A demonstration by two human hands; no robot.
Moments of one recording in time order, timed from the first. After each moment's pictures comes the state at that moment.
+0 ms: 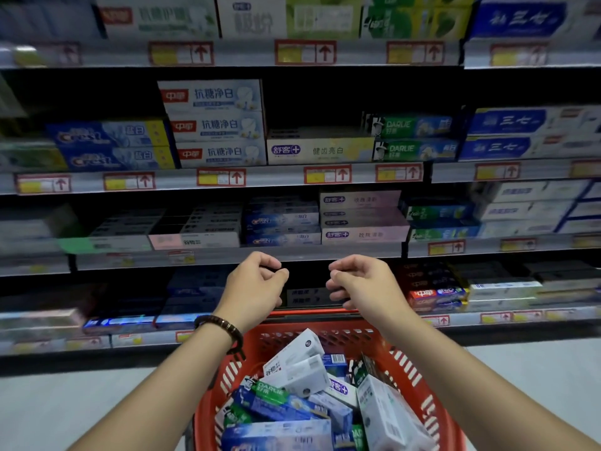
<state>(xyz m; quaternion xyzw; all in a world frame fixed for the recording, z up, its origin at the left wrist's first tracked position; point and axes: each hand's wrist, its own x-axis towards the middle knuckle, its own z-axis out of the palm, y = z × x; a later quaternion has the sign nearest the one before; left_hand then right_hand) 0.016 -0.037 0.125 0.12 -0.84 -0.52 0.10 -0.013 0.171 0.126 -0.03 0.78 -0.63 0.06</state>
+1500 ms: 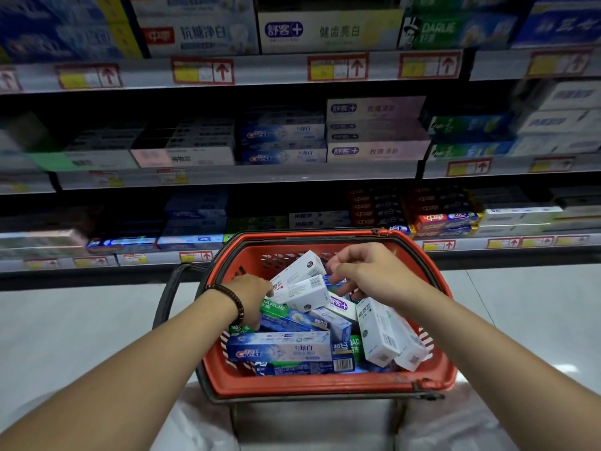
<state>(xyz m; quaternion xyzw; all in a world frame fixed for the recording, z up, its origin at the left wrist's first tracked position) 0.038 -0.059 -0.003 -0.03 -0.93 -0.01 -0.35 0.015 0.194 0.047 -0.04 0.81 -0.52 0.25</state>
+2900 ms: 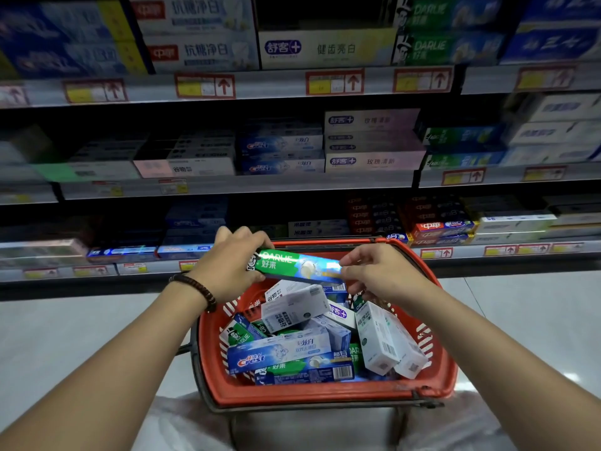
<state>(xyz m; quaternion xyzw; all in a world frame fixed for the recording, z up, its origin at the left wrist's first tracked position) 0.037 -0.082 0.054 -0.05 -0.98 -0.19 -0.05 0.002 0.205 0.048 -0.01 0.84 -0.50 0.22</state>
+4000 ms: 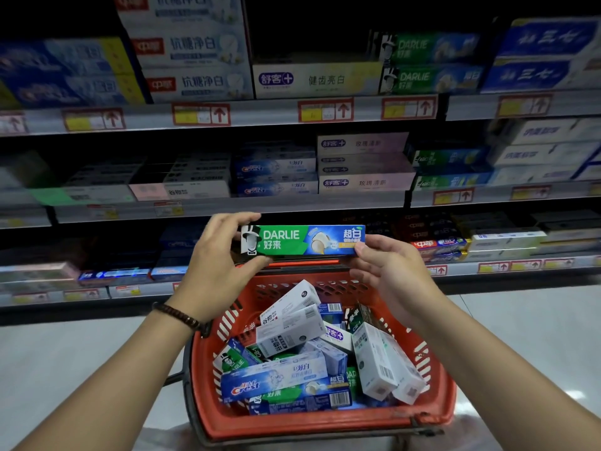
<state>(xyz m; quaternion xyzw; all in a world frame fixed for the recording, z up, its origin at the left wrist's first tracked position) 0.041 -0.074 0.087 -0.04 -0.91 -0.38 0.19 -0.002 0.204 0.081 0.07 0.62 -0.78 0.12</state>
